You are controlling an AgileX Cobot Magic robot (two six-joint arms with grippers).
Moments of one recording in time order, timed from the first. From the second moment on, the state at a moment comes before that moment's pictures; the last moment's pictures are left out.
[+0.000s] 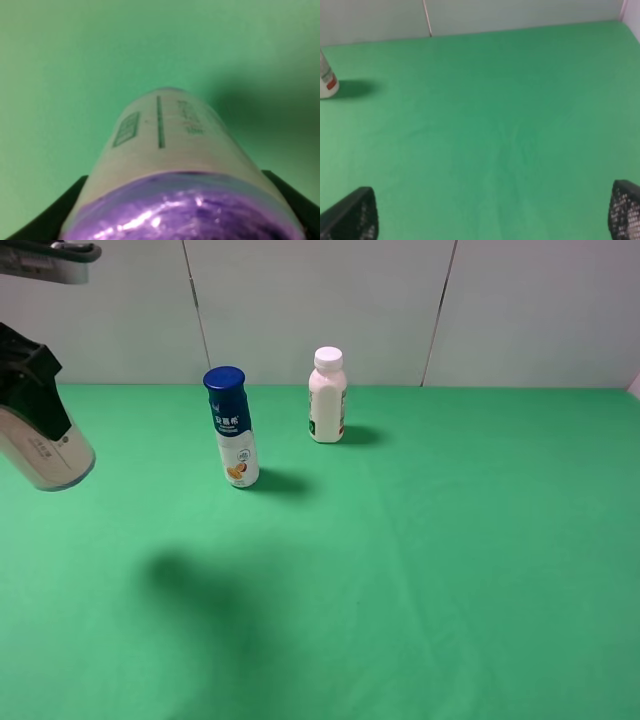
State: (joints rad) left arm -0.24 1.35 -1.13 0.01 1.11 0.12; right arm -0.10 0.04 -0.50 0.09 1.01 -0.02
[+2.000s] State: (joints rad) left arm -0.62 1.65 -1.31 -0.68 0.82 0.68; right arm 0.01 0.46 -0.50 0.82 0.79 -0.71
